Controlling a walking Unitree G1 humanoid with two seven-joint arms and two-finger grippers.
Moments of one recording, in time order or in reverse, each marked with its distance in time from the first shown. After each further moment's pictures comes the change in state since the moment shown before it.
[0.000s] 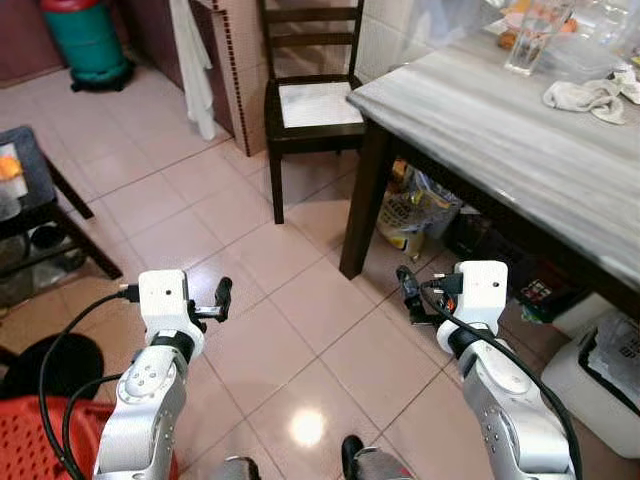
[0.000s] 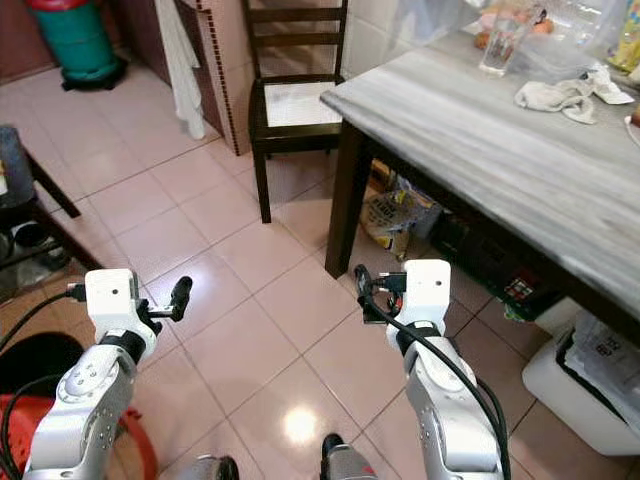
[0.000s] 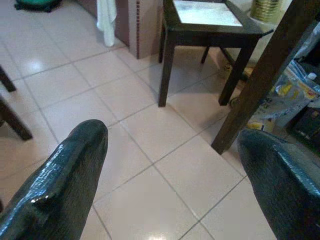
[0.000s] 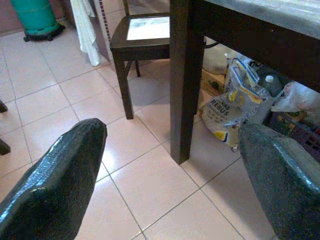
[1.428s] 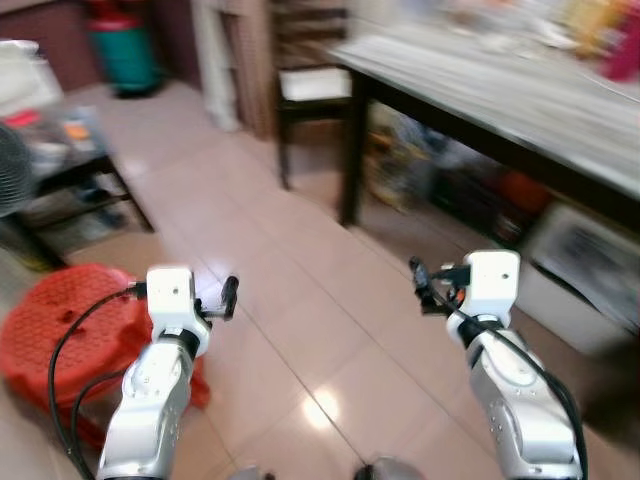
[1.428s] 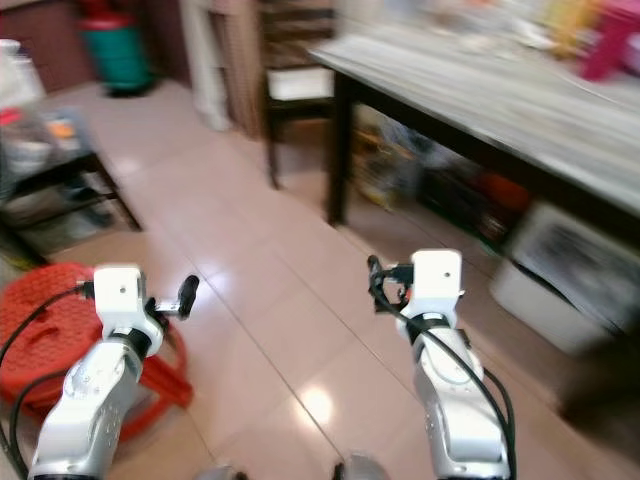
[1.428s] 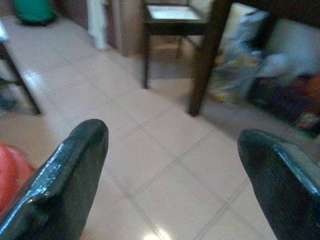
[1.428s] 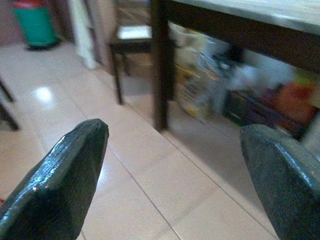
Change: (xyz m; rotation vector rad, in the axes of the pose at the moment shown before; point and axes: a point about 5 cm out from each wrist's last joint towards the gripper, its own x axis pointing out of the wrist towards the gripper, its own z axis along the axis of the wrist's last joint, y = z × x) left arm 0.007 -0.006 0.006 -0.010 -0.042 -0.065; right arm 0.002 -0.008 0.005 -0.046 -0.027 -0.067
